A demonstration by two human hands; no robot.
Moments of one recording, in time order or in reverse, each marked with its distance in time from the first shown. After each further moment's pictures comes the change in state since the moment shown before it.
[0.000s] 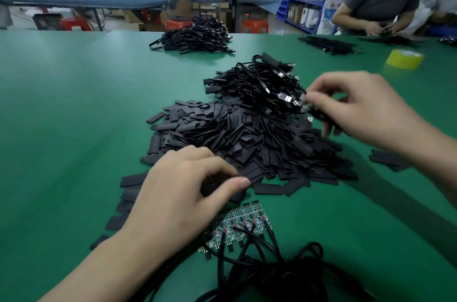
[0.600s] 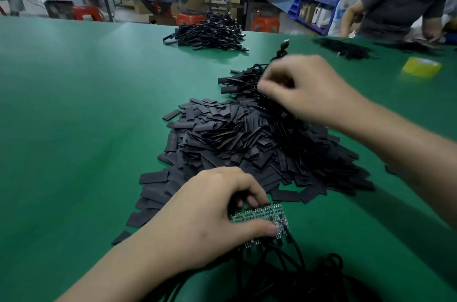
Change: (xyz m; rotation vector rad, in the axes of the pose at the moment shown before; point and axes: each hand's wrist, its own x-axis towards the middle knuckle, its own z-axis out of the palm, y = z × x) left_hand -0.005 0.003 -0.007 -0.276 -0.322 -0.067; right_hand 0.067 -0.051 0.046 -0.169 -0.102 -0.226
